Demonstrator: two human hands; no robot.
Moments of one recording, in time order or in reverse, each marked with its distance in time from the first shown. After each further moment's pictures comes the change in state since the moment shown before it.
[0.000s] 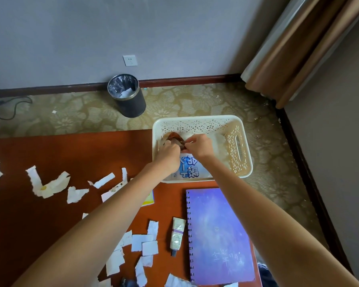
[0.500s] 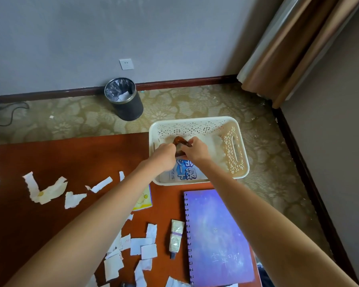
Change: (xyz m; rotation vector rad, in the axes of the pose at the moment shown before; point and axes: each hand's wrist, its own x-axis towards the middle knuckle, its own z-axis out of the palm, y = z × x) left_hand 0.002 0.001 -0.013 0.057 -0.107 0.036; right_hand -0.008 0.001 -0.001 -0.084 -0.048 0.060
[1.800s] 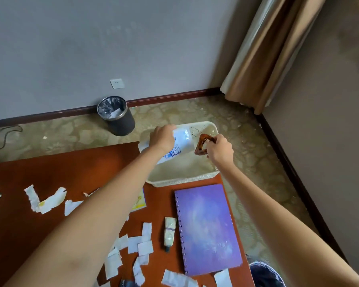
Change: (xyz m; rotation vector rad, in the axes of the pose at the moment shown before) left_hand 0.000 0.031 -0.031 -0.249 0.371 0.074; right_hand -0.080 0.008 -0.087 0.025 0.353 -0.003
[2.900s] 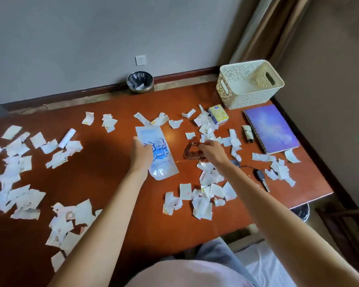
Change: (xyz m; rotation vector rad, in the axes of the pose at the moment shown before) left_hand -0.335 -0.366 -0.129 -0.787 0.086 -0.416; right_hand -0.377 -0.043 0.262 0.157 -0.217 0.104
